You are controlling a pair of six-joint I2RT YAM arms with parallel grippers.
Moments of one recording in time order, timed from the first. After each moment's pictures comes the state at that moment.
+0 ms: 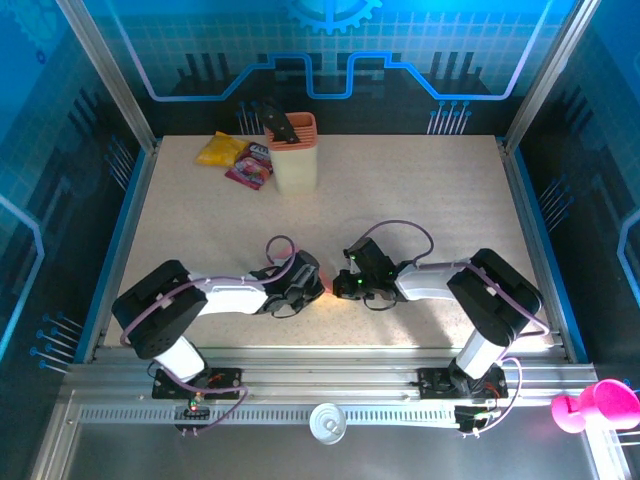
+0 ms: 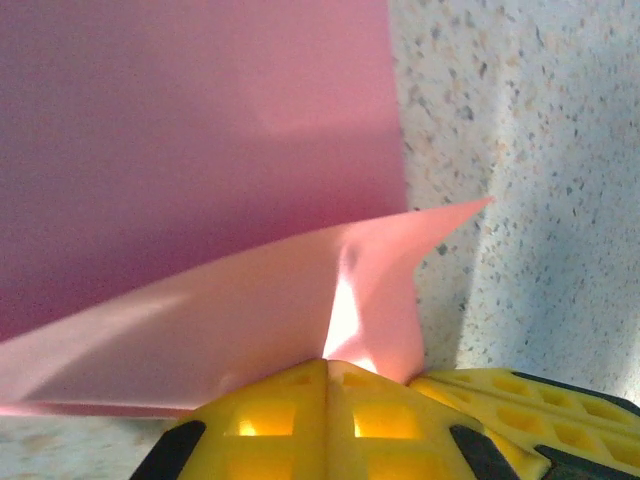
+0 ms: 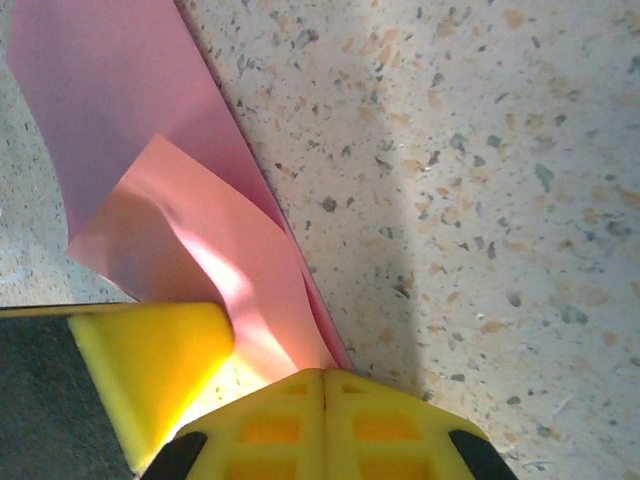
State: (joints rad) left arm -0.79 1.61 0.64 0.04 -0.02 -1.37; right arm 0.72 1.68 0.68 0.04 -0.28 0.78
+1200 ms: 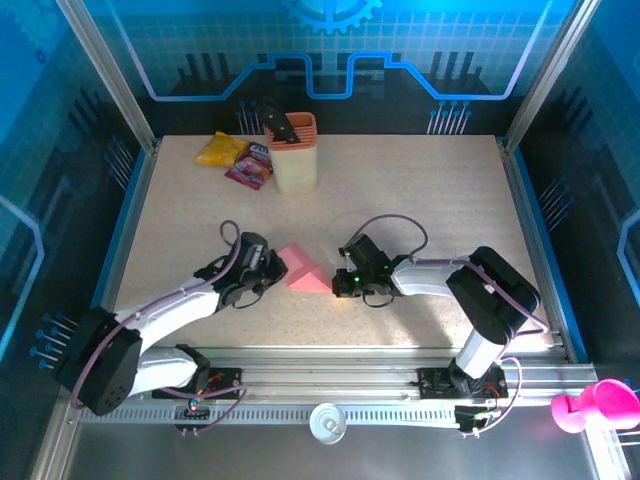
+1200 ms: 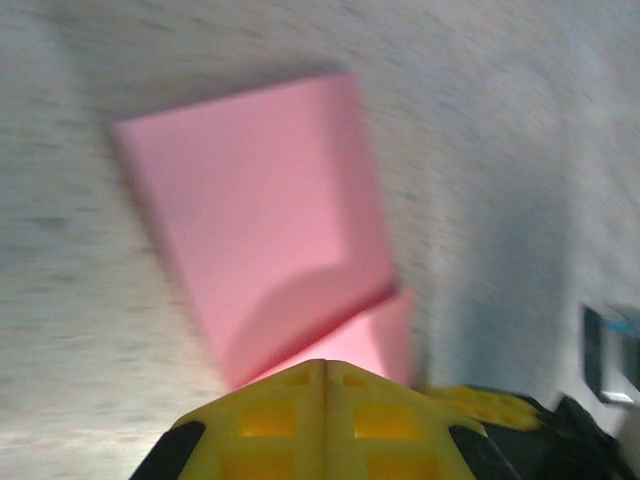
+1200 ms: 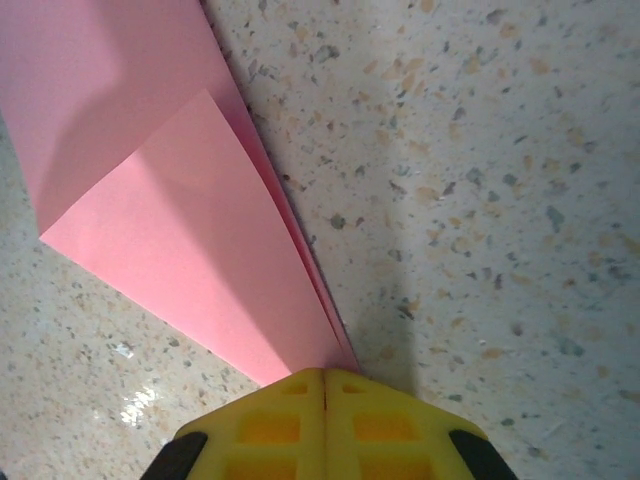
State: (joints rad) left arm -0.53 1.24 0.56 -0.12 0.09 -1.09; right arm 0.73 1.69 0.76 -0.09 -0.24 0.65
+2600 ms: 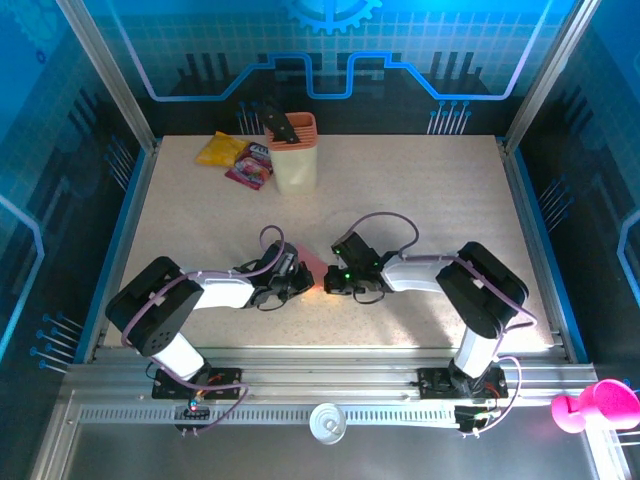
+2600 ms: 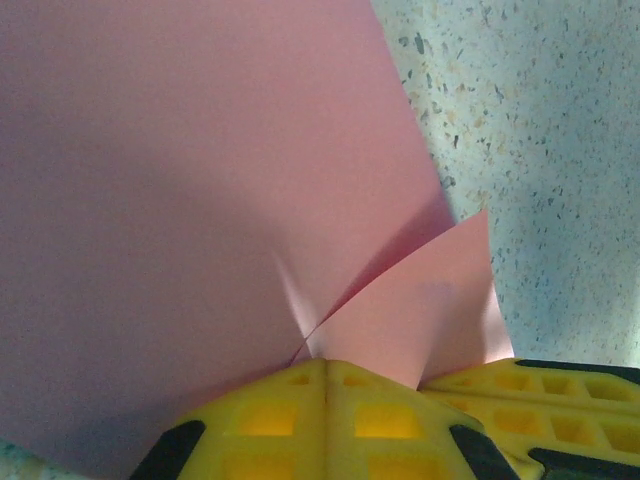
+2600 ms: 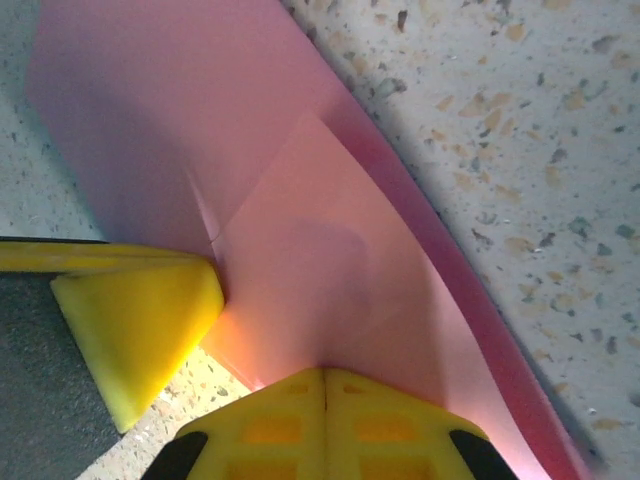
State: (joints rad) left arm -0.63 1.61 0.57 0.18 0.16 -1.06; right arm 0.76 1.75 0.82 -0.06 -0.24 0.76
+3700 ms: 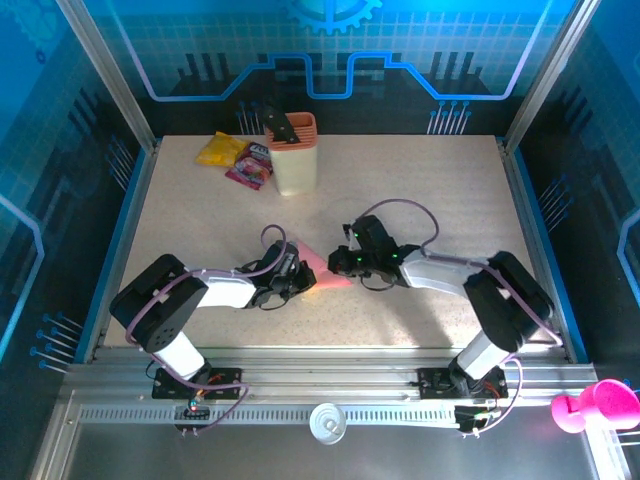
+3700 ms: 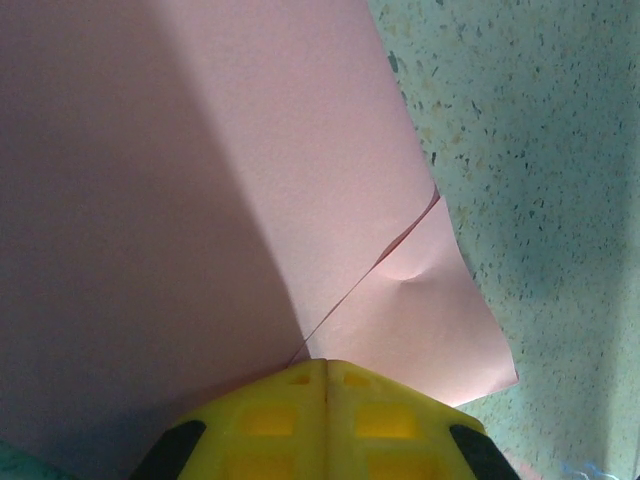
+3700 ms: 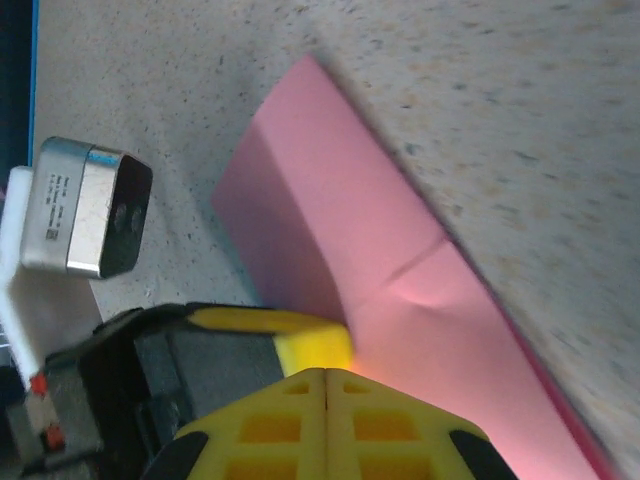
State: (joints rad) left arm -0.63 1.64 0.57 0.24 0.16 -1.06; right arm 0.68 1.65 0.83 0.02 -0.31 0.78
